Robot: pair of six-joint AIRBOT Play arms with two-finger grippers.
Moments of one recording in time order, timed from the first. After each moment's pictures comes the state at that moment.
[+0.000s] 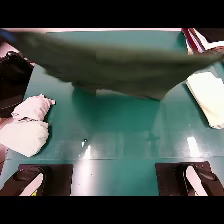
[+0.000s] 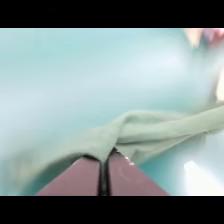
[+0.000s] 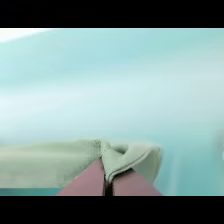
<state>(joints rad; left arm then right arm) -0.07 -0.76 1.67 1.09 -1.09 -1.41 -0.41 -0.68 1.36 -0.95 1.14 1.37</state>
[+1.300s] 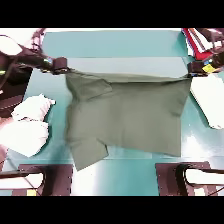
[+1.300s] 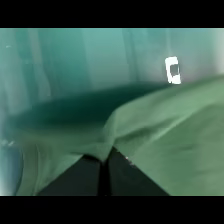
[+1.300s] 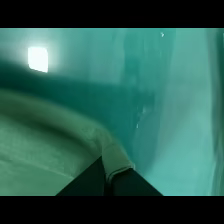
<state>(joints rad) -0.07 -1.47 1.57 1.07 -1.13 -1.46 -0.11 -1.46 1.70 -1.47 1.50 1.49</state>
